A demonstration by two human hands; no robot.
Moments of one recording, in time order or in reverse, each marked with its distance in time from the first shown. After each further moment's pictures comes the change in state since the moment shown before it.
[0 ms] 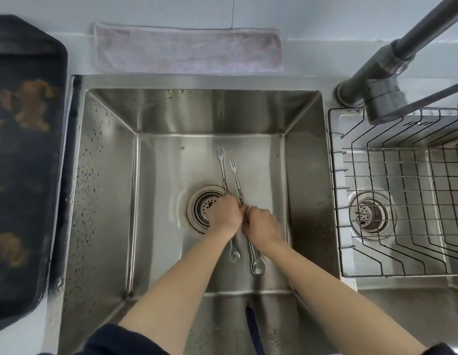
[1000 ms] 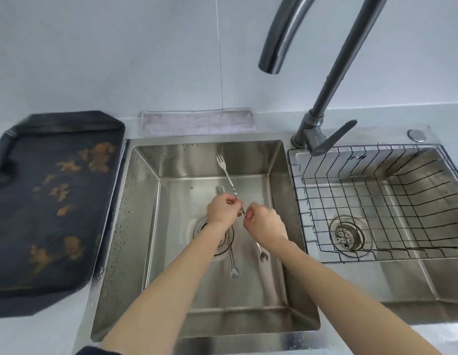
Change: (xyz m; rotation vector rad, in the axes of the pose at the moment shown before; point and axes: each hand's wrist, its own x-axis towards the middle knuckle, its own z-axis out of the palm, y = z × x) left_hand -0.077 0.036 -0.076 -0.679 0.207 0.037; right_hand -0.076 -0.005 -0.082 0.315 0.272 -0.177
